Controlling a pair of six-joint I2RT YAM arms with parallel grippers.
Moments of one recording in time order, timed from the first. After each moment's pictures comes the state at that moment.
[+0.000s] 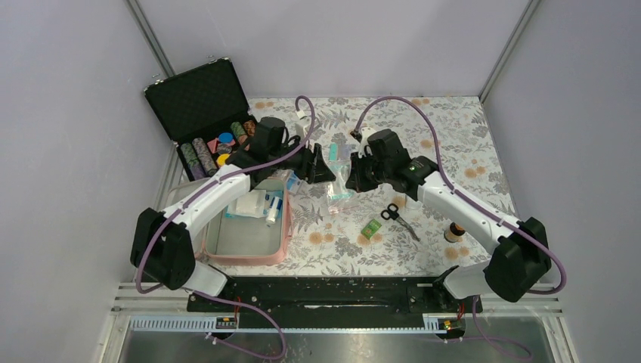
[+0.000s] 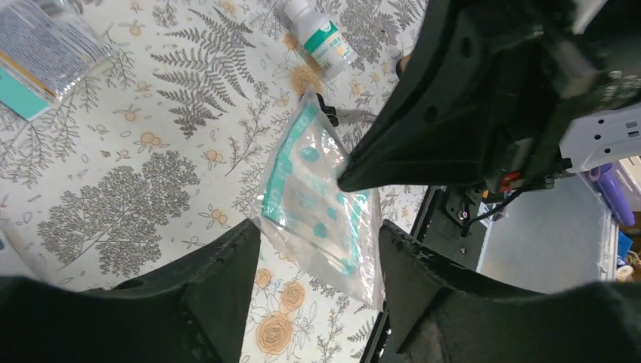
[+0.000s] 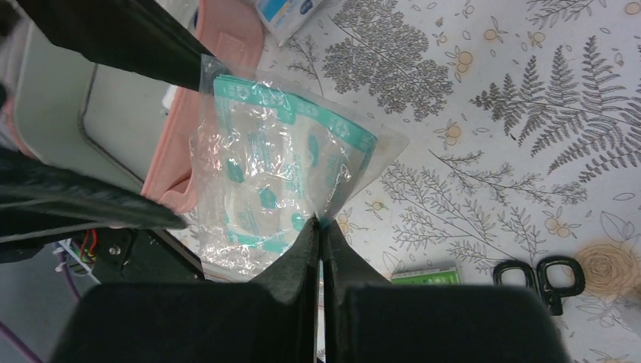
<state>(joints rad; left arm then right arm) -0.49 1.43 1.12 -0.19 0.73 -0.22 0.64 1.40 1.14 -0.50 -0.18 0.33</state>
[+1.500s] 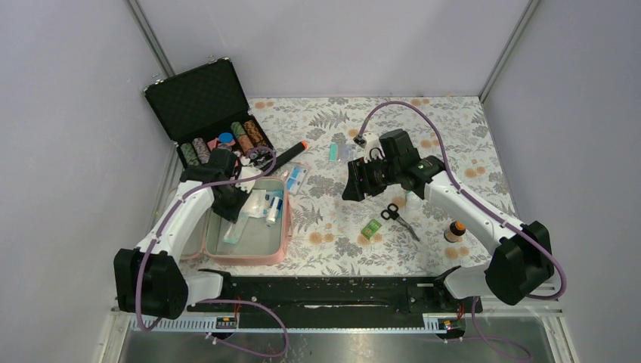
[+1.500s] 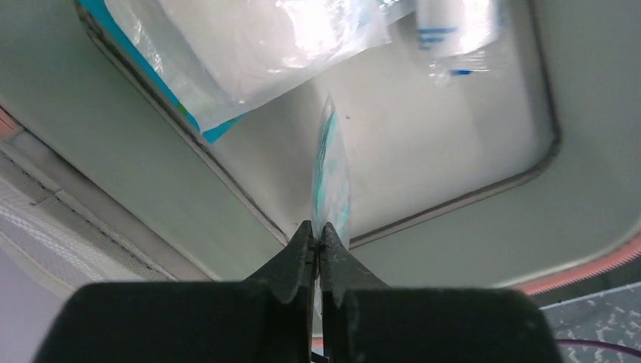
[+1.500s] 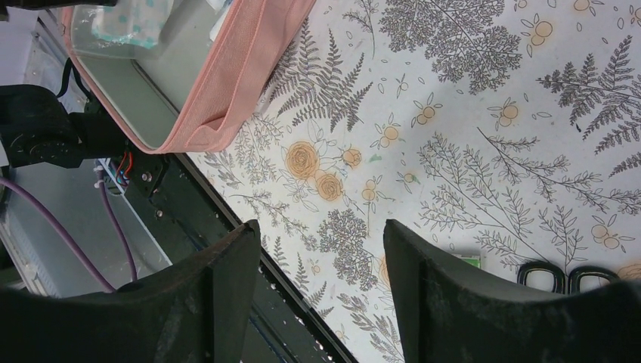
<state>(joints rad) -0.16 1.23 0.98 -1.07 0.09 0.36 0.55 1.37 1.09 -0.54 -0.48 0.21</state>
